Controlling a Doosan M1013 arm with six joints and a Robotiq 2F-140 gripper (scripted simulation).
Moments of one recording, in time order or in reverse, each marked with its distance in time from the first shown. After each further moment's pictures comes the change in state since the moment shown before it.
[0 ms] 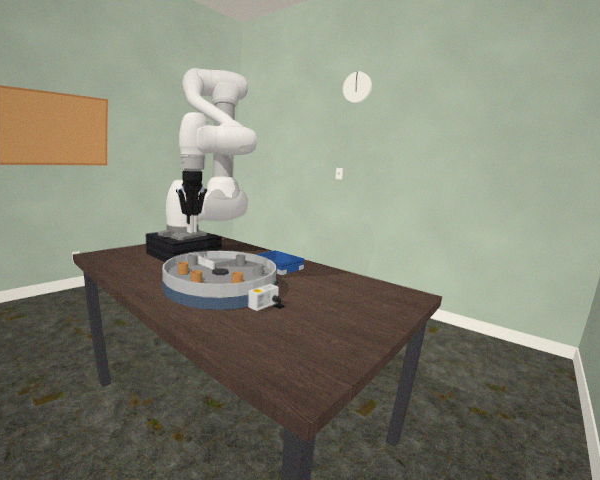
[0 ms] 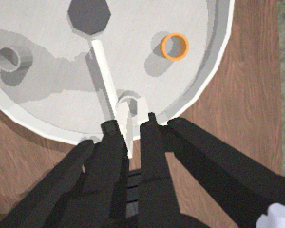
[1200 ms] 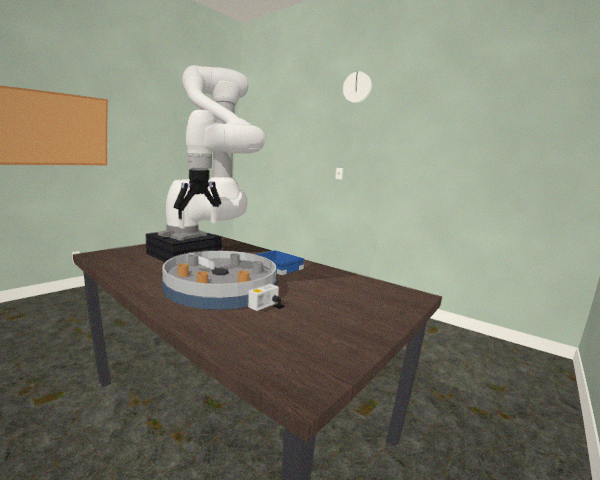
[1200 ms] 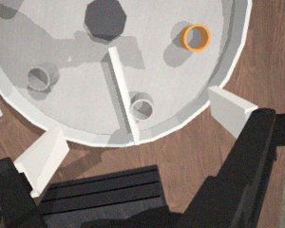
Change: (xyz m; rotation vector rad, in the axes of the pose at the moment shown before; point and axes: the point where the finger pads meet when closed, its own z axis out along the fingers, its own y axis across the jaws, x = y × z) arm 0.024 -0.014 -0.006 0.035 -0.056 -0.015
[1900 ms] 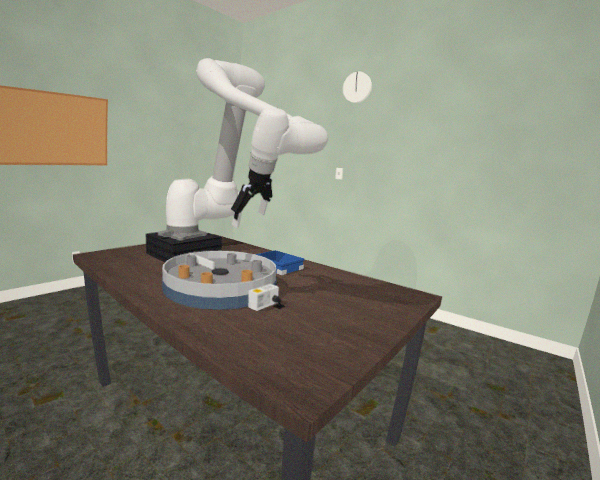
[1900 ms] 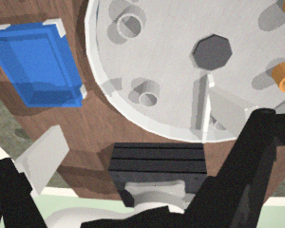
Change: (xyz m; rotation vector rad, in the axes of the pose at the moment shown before) arm 0.149 -0.125 -0.034 0.173 -0.370 -0.122
